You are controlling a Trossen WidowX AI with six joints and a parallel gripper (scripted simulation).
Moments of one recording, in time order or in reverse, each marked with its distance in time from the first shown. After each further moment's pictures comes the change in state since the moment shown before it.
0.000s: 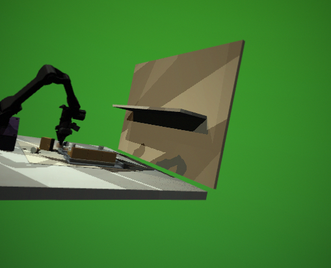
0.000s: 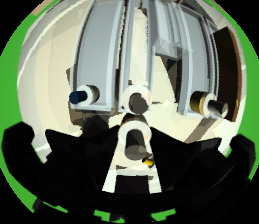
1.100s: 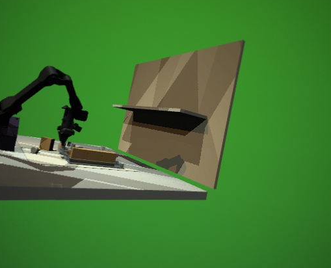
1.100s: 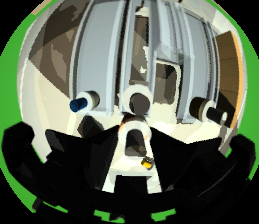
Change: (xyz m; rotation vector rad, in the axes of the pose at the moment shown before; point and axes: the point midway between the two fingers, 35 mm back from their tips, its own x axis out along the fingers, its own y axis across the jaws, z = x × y) arm 0.001 0.000 0.011 -0.010 0.011 0.000
